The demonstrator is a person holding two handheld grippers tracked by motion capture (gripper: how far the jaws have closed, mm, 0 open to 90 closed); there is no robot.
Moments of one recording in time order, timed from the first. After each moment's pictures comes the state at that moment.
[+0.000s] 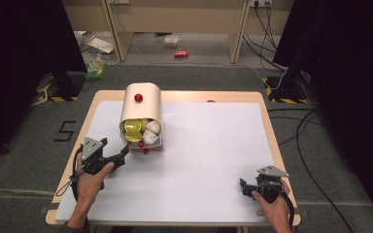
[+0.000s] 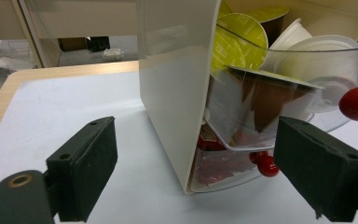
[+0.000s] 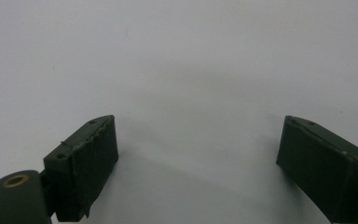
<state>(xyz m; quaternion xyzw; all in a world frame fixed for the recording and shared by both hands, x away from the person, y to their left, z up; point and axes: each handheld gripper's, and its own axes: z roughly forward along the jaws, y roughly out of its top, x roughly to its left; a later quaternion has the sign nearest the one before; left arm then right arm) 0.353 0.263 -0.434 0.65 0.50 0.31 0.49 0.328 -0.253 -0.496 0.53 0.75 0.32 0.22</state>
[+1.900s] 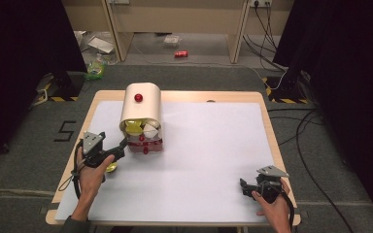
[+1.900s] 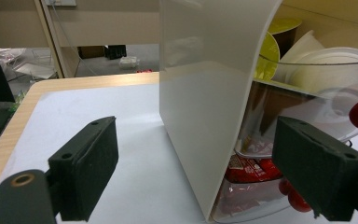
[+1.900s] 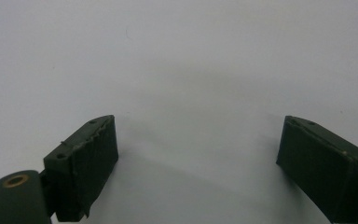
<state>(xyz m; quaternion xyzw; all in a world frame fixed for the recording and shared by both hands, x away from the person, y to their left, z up) 0.370 0.265 -0.432 0.62 0.51 0.33 0.48 0.328 -0.253 -0.496 0.53 0.75 0.32 0.22</state>
